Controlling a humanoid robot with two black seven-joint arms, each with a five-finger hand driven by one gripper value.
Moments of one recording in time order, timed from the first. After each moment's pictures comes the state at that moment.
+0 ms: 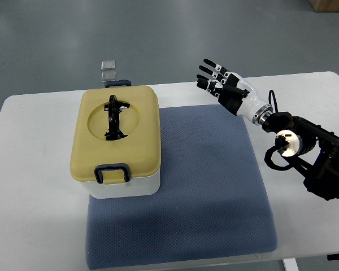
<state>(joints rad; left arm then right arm) -0.03 0.00 -0.04 -0.16 0.02 0.03 0.05 0.71 -0.23 0.70 0.90 -0.20 0.23 0.23</state>
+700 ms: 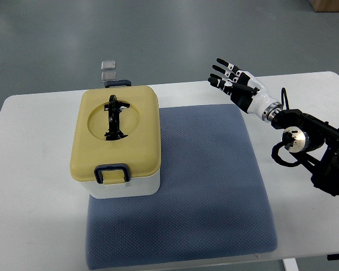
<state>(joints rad) -0.03 0.00 -0.04 -0.16 0.02 0.03 0.05 0.77 -0.28 0.68 0.84 -0.21 0.20 0.23</state>
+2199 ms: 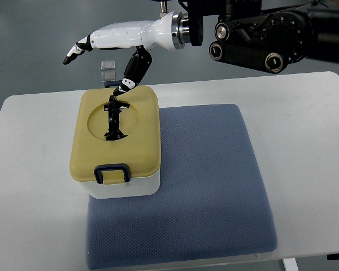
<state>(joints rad) -0.03 0.00 -0.04 -0.16 0.02 0.03 0.05 1.79 -0.10 -0.45 0.92 -0.88 -0.02 0.61</state>
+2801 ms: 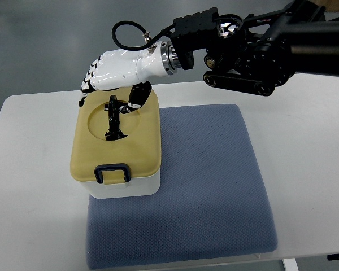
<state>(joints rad) -0.03 0.00 -0.04 -0.16 0.02 0.03 0.05 1.79 -0.05 -0.51 0.95 -1.14 -0.17 0.61</state>
